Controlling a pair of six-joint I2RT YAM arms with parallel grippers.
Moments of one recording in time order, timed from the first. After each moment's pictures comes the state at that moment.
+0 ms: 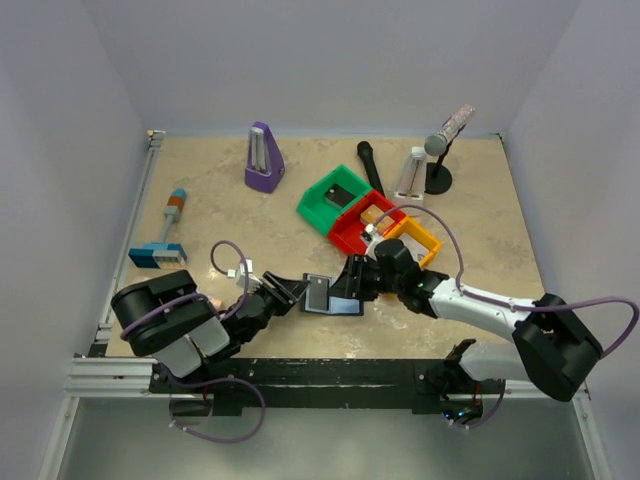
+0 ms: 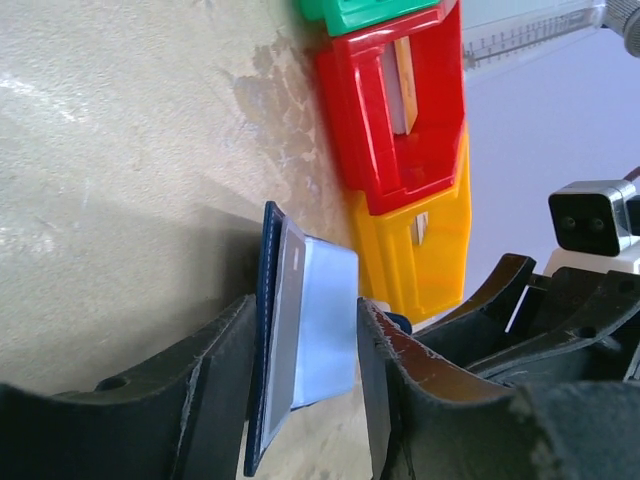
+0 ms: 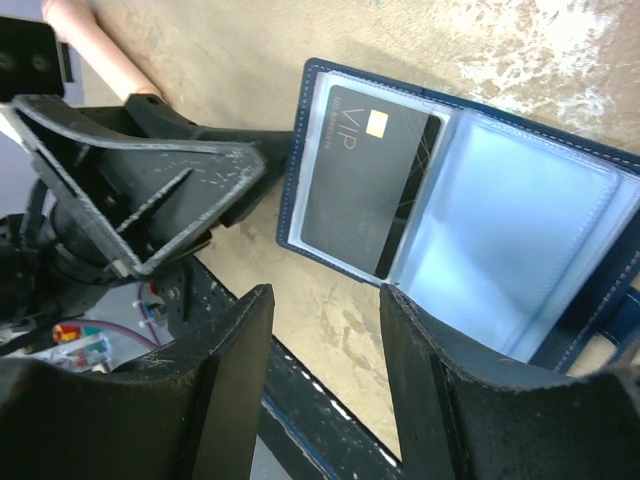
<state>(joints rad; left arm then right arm) -0.95 1.62 0.05 1.28 -0.39 -1.35 0.75 1.27 0.52 0.11 -0.29 0.86</state>
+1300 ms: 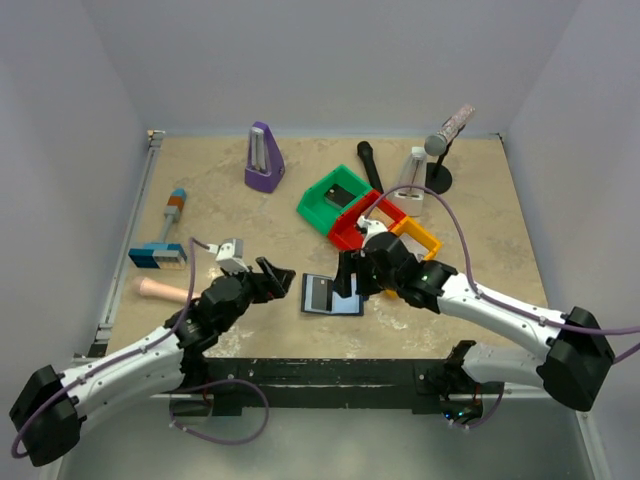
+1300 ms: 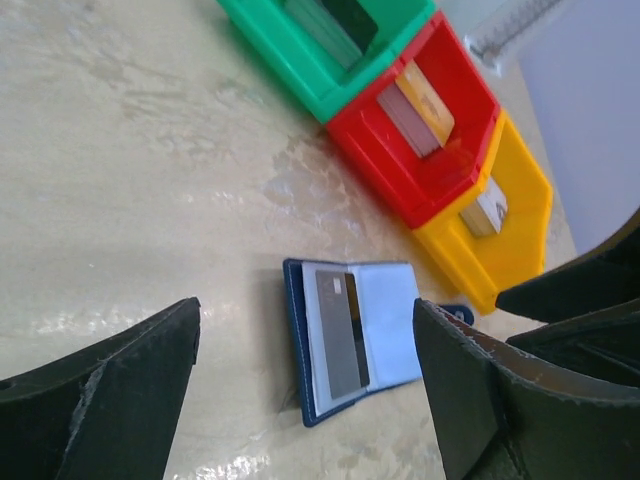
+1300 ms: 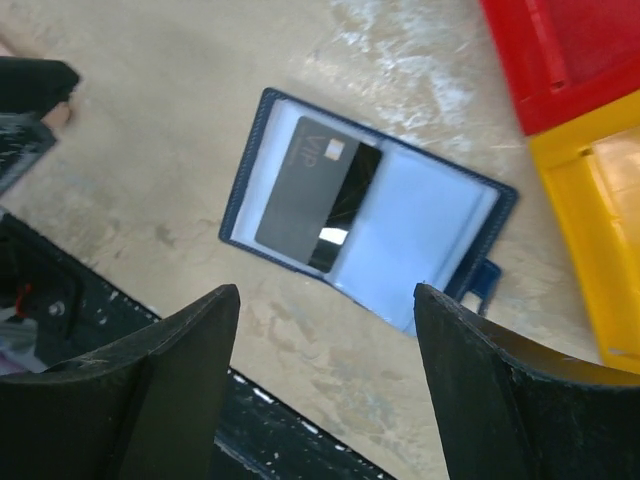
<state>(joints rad) -0.83 0.65 0.22 0.13 -0.39 -0.83 0.86 1.15 0.76 -0.35 0.05 0.61</state>
